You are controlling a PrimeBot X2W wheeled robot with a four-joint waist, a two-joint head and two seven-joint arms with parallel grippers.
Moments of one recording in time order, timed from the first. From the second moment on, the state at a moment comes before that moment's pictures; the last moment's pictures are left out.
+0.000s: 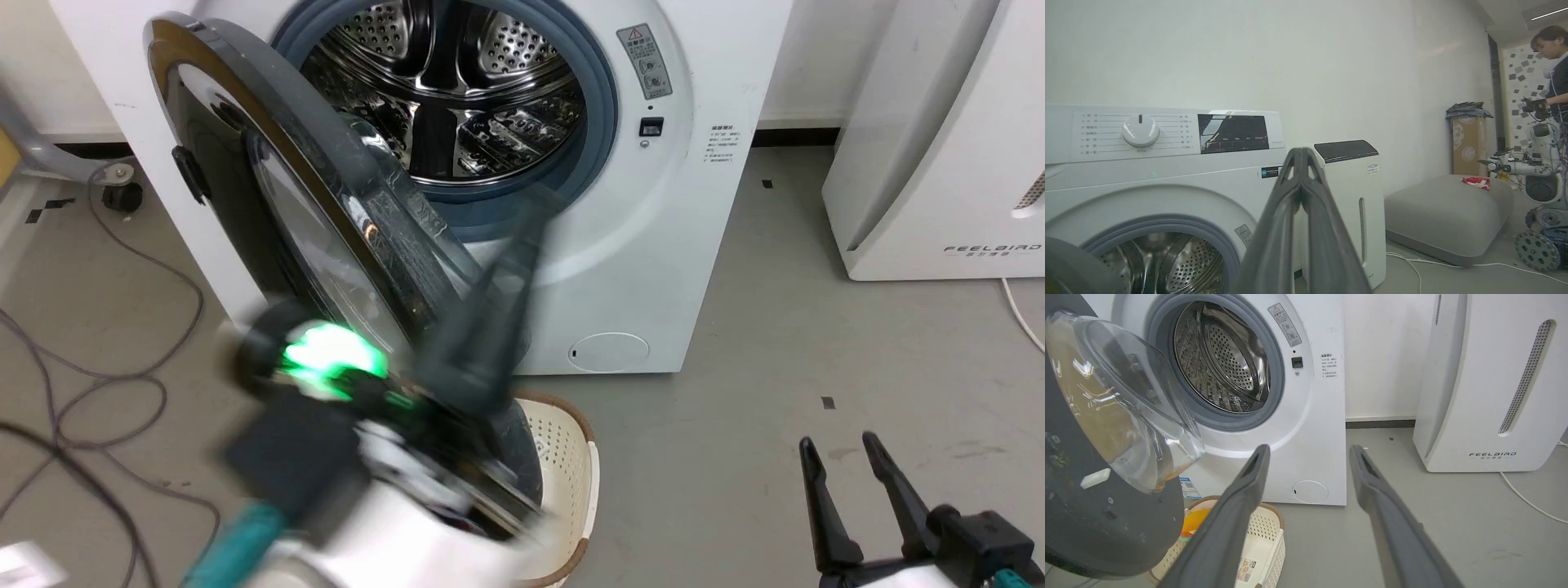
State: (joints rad) left arm -0.27 0.06 -0.36 -0.58 -0.23 -0.09 0.11; right arm 0.11 -0.05 0.00 -0.02 0.16 0.13 -0.16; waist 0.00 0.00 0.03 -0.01
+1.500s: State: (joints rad) left arm -0.03 0.12 -0.55 -0.08 -0.28 0.09 0.06; right arm 0.14 -0.05 0.00 0.02 0.18 0.13 -0.16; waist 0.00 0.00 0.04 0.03
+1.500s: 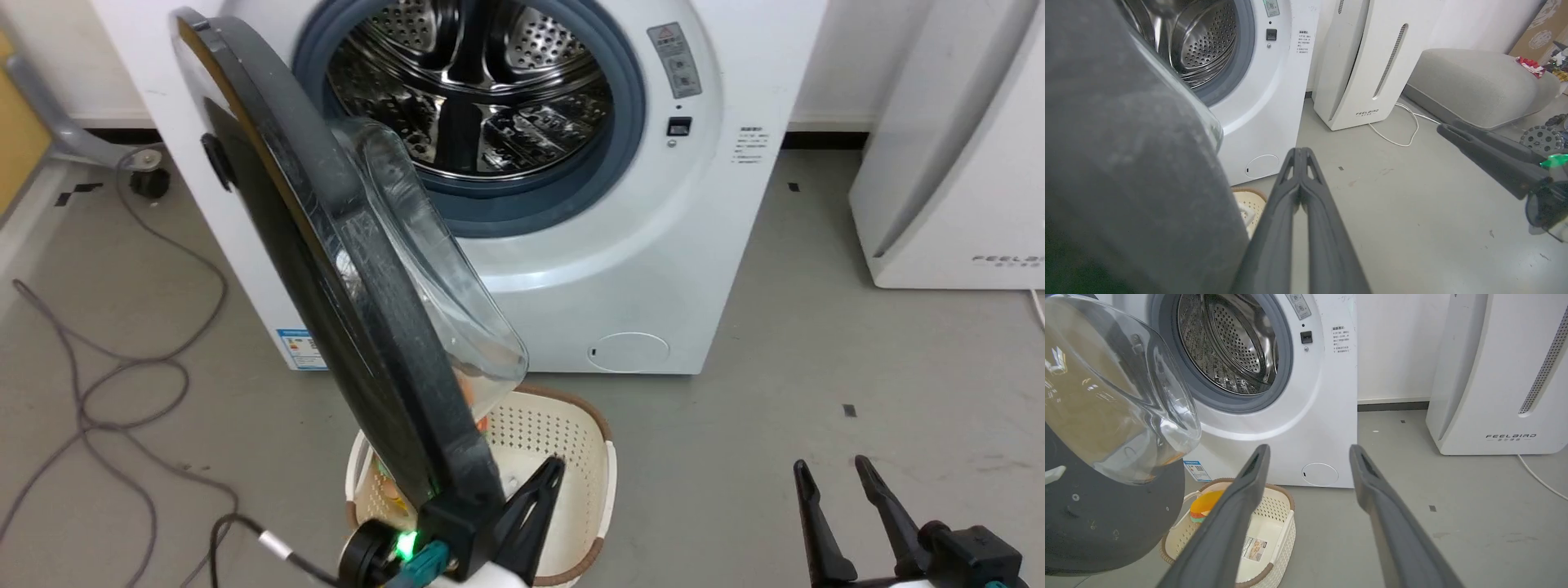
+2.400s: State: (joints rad) left arm 0.15 0.24 -0.40 -0.26 -0.23 0.26 -0.05; right arm 0.16 -0.05 -0.05 0.01 0.16 0.13 -0.14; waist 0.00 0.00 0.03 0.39
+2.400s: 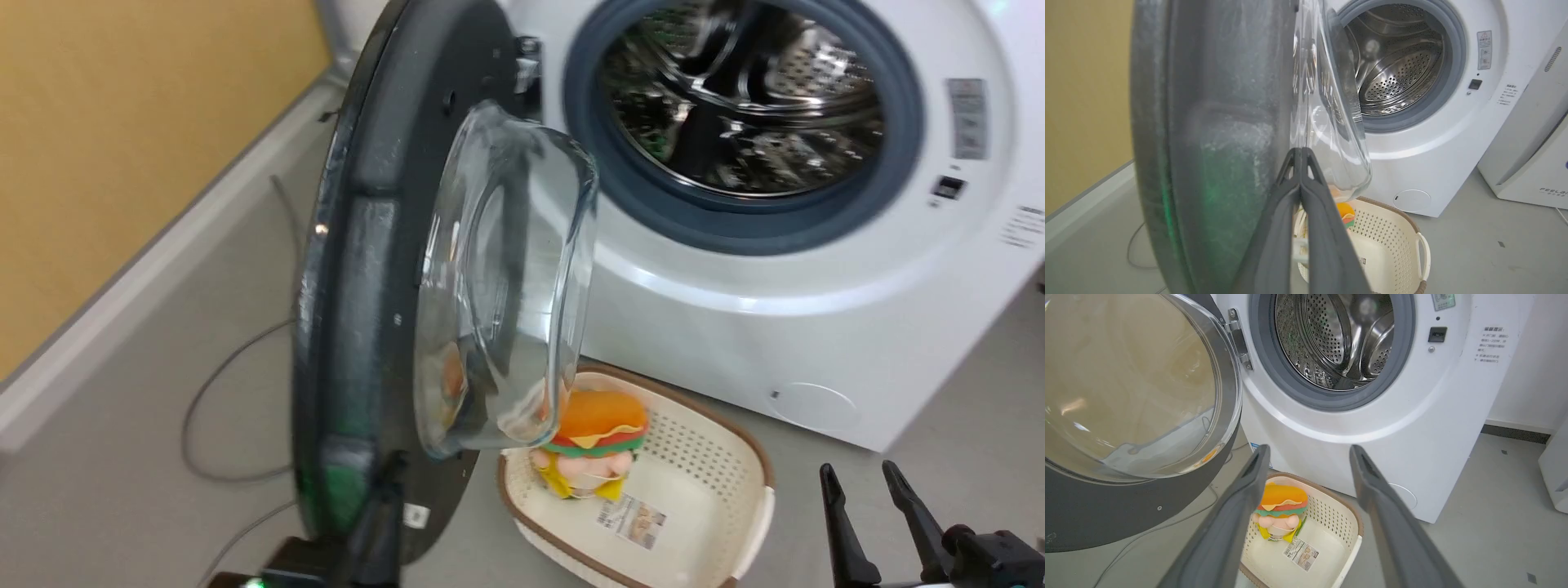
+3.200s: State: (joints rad) left arm -0.07 0.36 0.04 0.24 -0.47 0.17 -0.26; right arm 0.15 -0.05 -0.02 -0.07 0.13 0.13 -0.11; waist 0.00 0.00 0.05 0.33
